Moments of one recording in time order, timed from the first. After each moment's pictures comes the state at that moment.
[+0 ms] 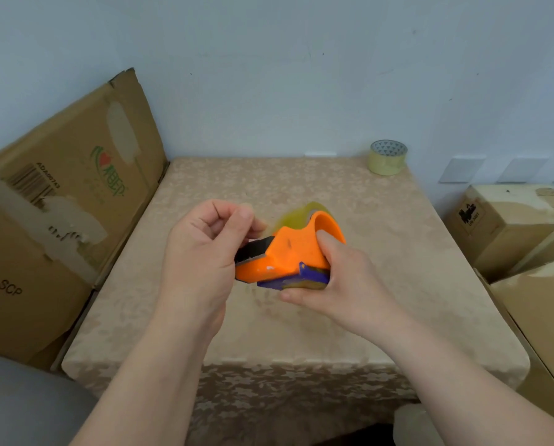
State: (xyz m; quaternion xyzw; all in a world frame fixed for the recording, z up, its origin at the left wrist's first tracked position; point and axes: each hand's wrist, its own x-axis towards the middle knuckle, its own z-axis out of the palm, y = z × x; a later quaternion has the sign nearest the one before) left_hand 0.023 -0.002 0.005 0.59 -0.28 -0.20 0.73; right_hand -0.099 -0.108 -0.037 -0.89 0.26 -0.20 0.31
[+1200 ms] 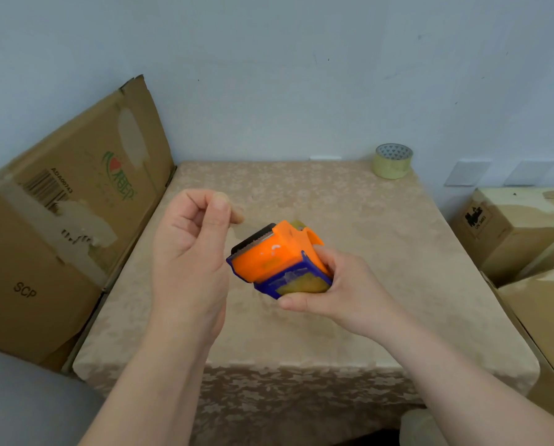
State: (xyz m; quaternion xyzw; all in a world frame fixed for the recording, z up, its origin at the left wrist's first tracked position) left_hand 0.028 0.008 0.012 0.55 -0.30 -0.11 0.77; right_hand -0.093 -0.109 -0.045 -0.81 0.24 -0.18 0.50
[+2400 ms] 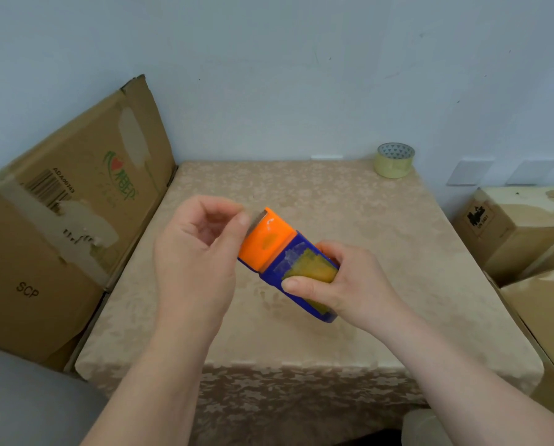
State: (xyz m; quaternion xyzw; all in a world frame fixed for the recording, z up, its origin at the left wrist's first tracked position) left_hand 0.028 0.010 0.012 0.66 -0.32 -0.03 0.68; right_hand -0.093 -0.107 -0.035 -0.80 0.28 -0.20 0.50
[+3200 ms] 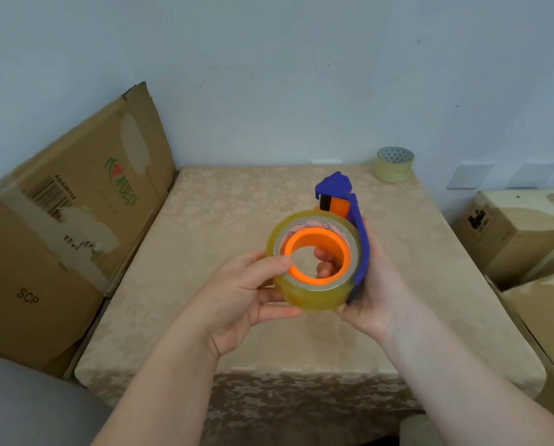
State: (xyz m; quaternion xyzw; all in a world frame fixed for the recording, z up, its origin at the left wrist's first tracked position) left_hand 0.028 -0.001 -0.010 0.58 -0.19 -0.53 0.58; right_hand -0.091 -0.117 -0.028 -0.24 0.35 -0.20 0.88
